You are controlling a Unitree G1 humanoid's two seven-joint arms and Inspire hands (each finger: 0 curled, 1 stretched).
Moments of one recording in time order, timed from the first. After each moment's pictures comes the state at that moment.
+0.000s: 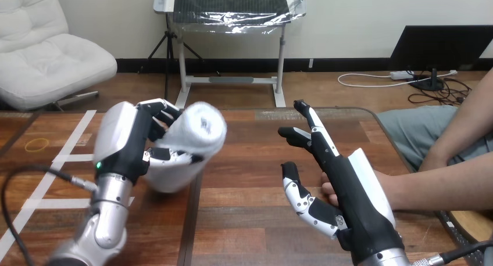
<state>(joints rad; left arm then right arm) -0.57 0.35 -0.28 1.24 0.31 -0.77 0.46 0.34 -0.12 0.25 -0.46 -0.38 -0.06 0.03</state>
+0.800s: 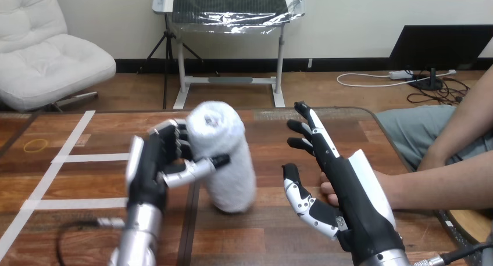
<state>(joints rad) -0.33 0.13 -0.12 0.95 -0.17 -0.69 0.05 0.35 -0.12 0.24 -0.46 -0.38 -0.05 0.03</state>
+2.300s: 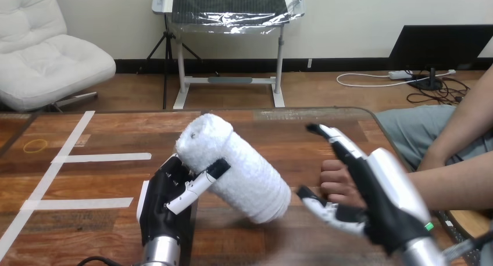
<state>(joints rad) -0.05 -0.02 -0.09 0.44 -0.48 -0.32 -0.03 0.25 -0.33 0.13 -0.41 -0.56 0.07 0.08</state>
